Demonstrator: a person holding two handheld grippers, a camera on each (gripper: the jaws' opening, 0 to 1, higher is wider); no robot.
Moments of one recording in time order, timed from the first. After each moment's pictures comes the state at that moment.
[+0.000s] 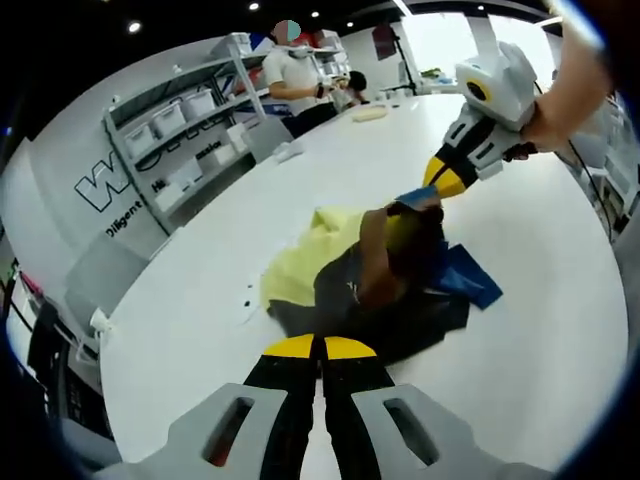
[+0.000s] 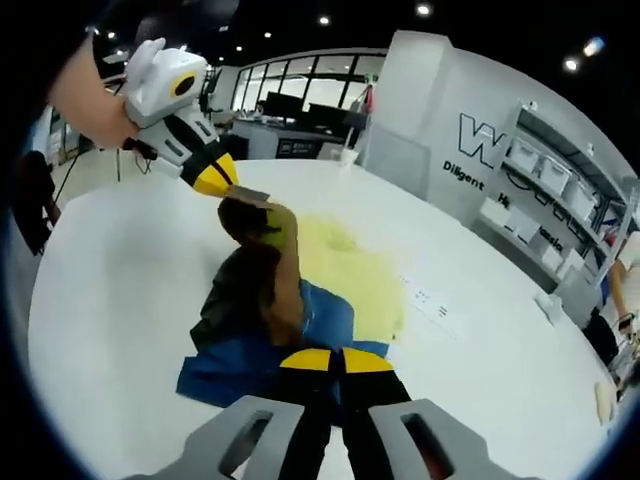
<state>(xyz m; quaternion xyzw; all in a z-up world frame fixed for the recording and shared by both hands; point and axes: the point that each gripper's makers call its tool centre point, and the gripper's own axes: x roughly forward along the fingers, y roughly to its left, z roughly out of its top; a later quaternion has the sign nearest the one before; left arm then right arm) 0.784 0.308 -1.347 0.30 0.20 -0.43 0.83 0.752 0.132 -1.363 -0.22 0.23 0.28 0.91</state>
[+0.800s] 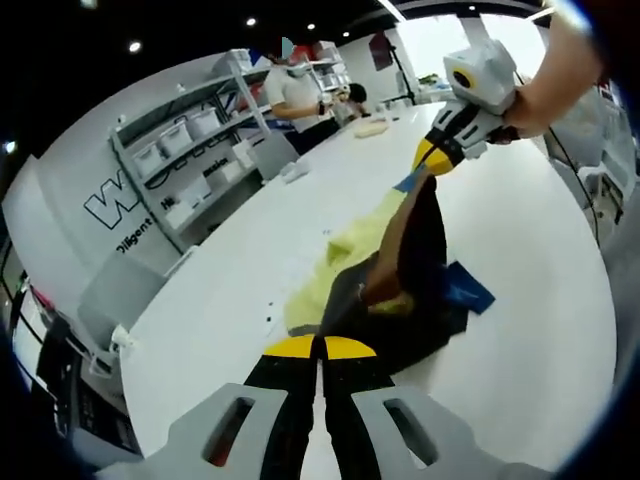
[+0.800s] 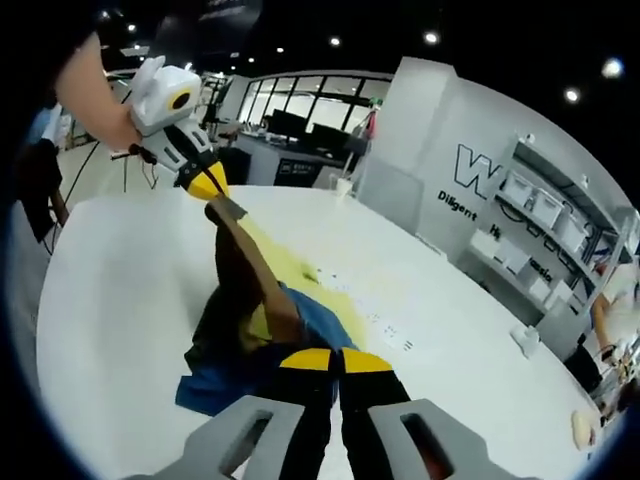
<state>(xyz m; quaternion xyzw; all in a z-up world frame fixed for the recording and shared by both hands) 0.760 0.320 -1.287 0.31 0.17 -0.42 0.84 0.736 0.123 -1.293 -0.24 0.17 0.29 0.91</state>
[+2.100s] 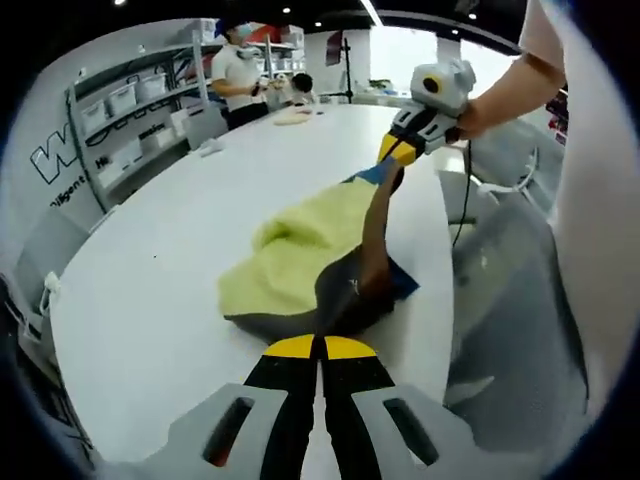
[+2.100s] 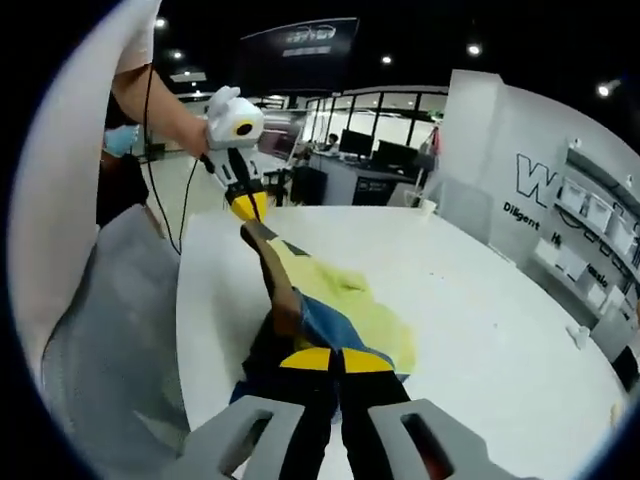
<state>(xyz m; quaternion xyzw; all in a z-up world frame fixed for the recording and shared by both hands) 0.524 0.359 -1.305 0.23 0.30 -0.55 0.74 0.513 0.165 -1.286 -0.20 0.19 0.44 0.86</state>
